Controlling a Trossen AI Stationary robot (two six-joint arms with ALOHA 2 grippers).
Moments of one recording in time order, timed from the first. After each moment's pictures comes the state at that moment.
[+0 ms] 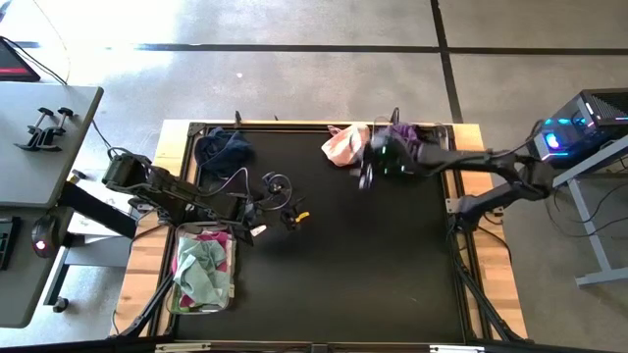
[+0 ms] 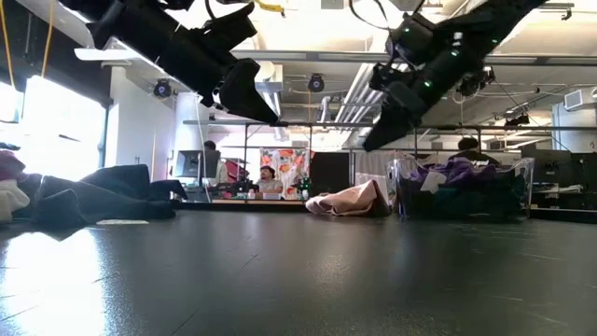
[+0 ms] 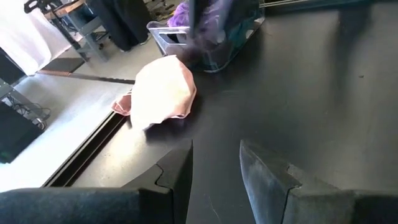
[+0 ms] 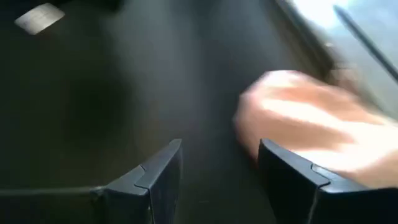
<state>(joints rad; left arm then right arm) -0.18 1.53 0.73 0.26 -0.77 -0.03 -0.42 1.38 0.81 -0.17 -0.08 -0.13</state>
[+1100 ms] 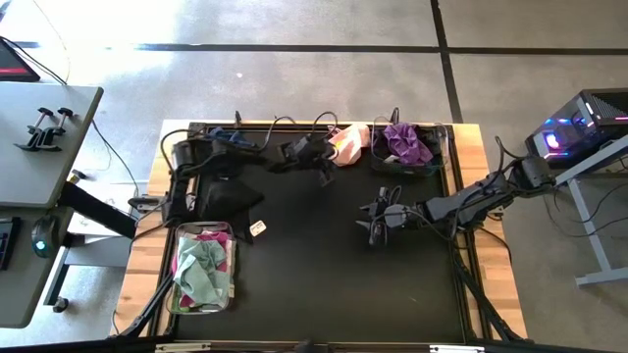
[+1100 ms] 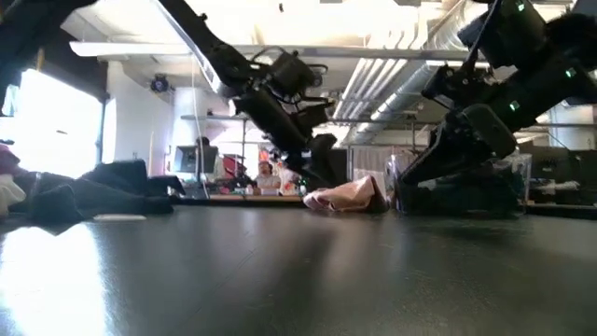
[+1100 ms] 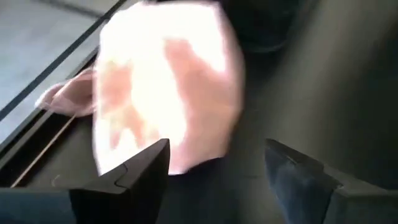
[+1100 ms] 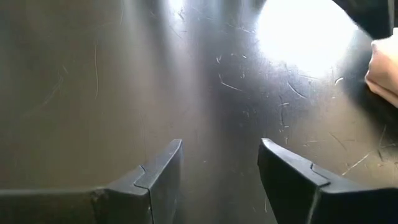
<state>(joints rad) 0.34 2.04 1.25 0.11 -0.16 0.01 0.18 1.38 0.36 0.36 0.39 0.17</state>
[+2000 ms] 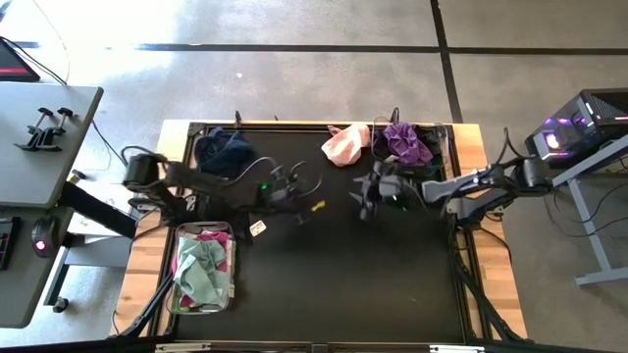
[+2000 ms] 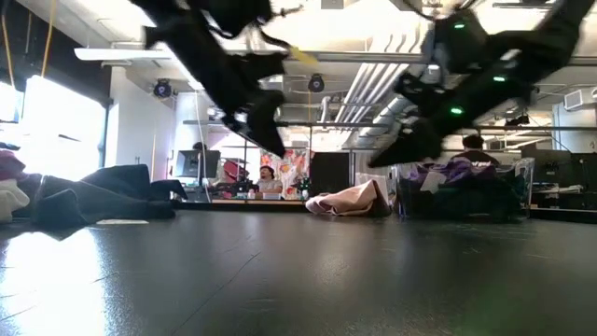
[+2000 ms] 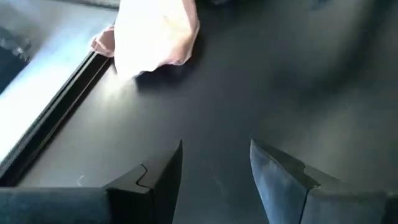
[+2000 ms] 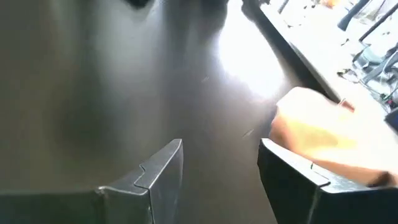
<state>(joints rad) -0.05 1.68 0.99 -0.17 -0.61 -0.20 -0.08 1.40 0.44 0.43 0.34 -0.19</state>
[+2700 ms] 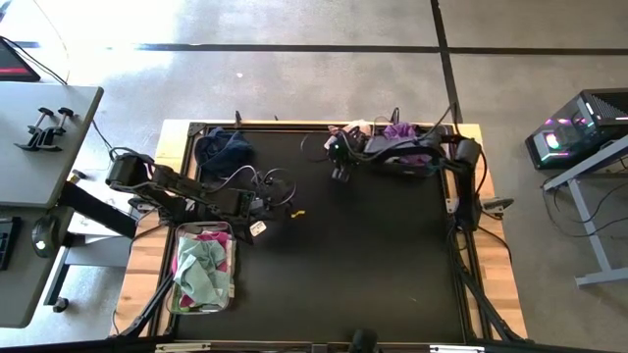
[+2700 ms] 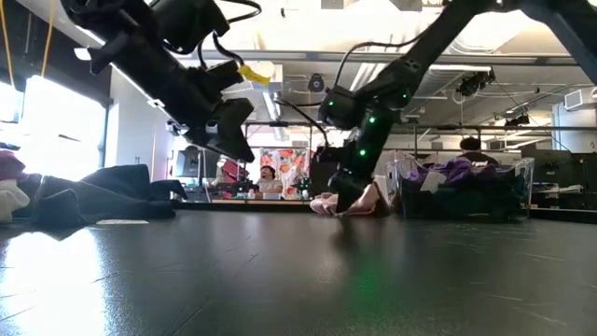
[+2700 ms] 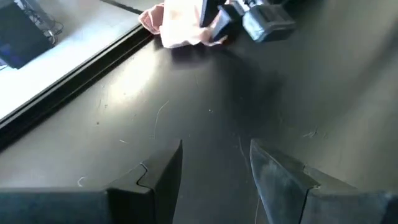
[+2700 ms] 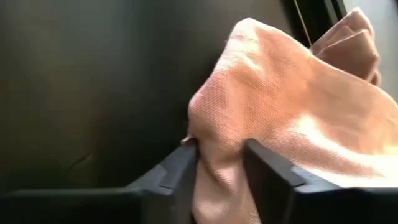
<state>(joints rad) -0.11 1.55 0.70 0.05 -0.77 -0.41 -0.45 1.99 1.20 -0.26 0.29 -0.23</state>
